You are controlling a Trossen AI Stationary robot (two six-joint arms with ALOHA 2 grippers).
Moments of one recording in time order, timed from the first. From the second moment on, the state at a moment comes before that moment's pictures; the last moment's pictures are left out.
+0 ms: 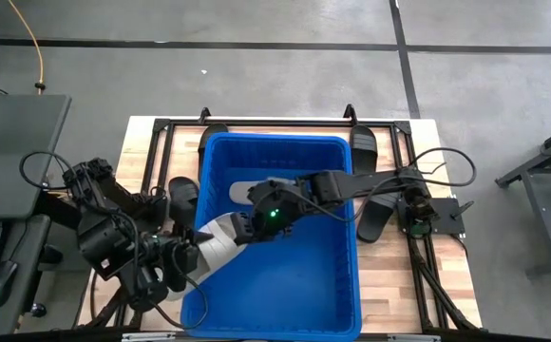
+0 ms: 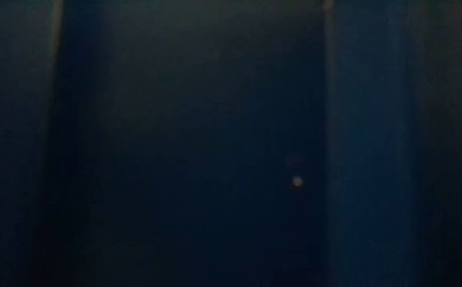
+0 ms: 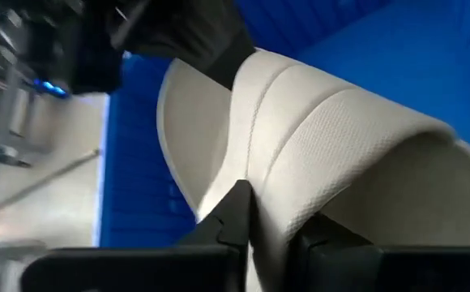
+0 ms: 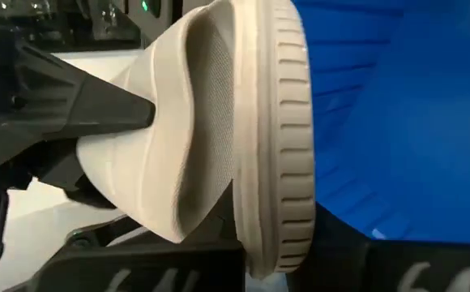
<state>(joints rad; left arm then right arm) -0.78 1.60 1.90 -1.57 -0.83 -0.39 0.22 2.07 2.30 -0.84 -0.17 1.48</state>
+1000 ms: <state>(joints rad) -0.78 0.87 1.40 -1.46 -0.73 -0.91 0.21 1.90 2.30 -1.26 0.39 1.52</state>
